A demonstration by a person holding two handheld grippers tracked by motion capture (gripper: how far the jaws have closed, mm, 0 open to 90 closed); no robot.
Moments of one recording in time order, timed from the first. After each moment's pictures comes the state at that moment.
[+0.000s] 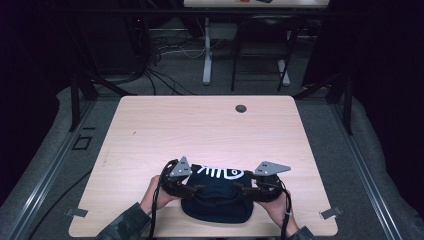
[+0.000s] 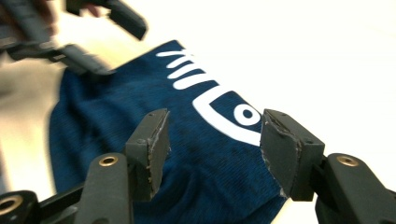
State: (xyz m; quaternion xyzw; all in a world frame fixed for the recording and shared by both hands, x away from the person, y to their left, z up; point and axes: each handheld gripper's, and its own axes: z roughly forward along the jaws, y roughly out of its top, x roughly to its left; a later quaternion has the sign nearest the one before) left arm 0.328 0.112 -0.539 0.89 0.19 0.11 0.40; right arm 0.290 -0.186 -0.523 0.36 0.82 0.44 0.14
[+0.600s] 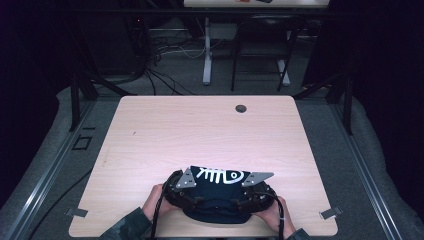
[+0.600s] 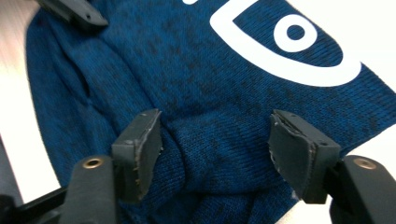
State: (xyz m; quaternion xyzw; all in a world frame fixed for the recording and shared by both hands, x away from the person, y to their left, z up) left arm 0.312 0.107 -0.565 0.91 0.18 0.12 0.36; right arm 0.286 -0.172 -0.559 0.33 0.88 0.34 0.09
